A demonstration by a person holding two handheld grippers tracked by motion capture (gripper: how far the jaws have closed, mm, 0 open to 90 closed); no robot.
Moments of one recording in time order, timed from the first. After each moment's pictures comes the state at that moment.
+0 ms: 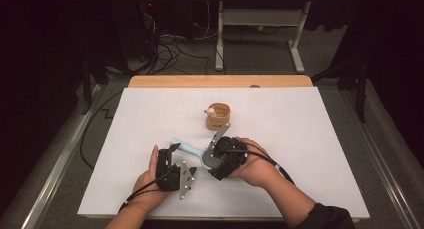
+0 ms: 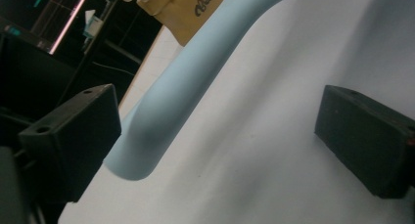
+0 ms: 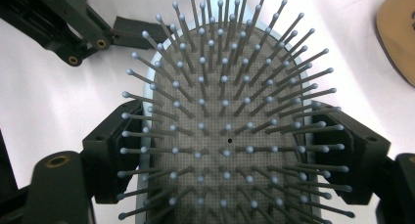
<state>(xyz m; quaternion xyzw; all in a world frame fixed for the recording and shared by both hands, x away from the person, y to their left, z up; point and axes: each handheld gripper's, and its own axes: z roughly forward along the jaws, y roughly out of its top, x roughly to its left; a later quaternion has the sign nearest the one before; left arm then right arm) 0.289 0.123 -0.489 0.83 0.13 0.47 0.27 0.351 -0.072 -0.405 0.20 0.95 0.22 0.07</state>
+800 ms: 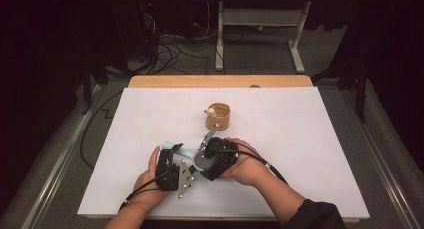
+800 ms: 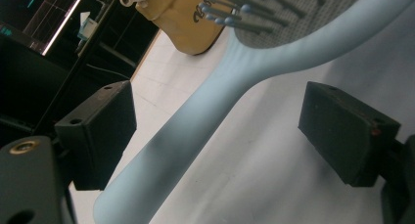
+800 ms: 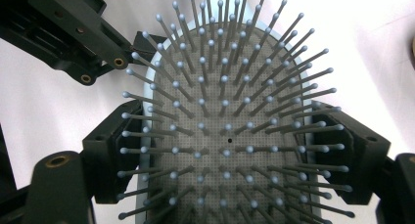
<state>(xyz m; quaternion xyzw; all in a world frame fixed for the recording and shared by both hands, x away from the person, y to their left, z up) 0.290 0.124 -0.485 0.83 0.13 0.46 0.28 0.355 -0.050 -0.413 0.18 0.96 0.22 0.06</state>
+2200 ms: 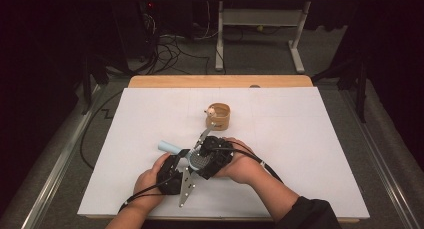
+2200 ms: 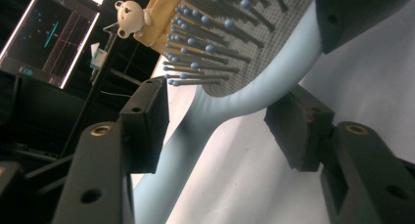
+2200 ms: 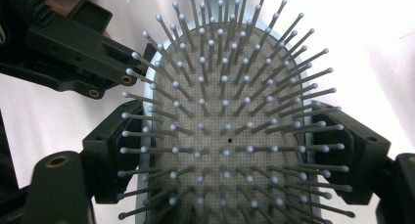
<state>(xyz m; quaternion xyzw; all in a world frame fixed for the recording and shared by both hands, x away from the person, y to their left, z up) 0.280 0.122 -0.489 0.82 0.06 0.50 0.27 0.360 -0.039 -0.414 0.19 0.96 0.22 0.05</state>
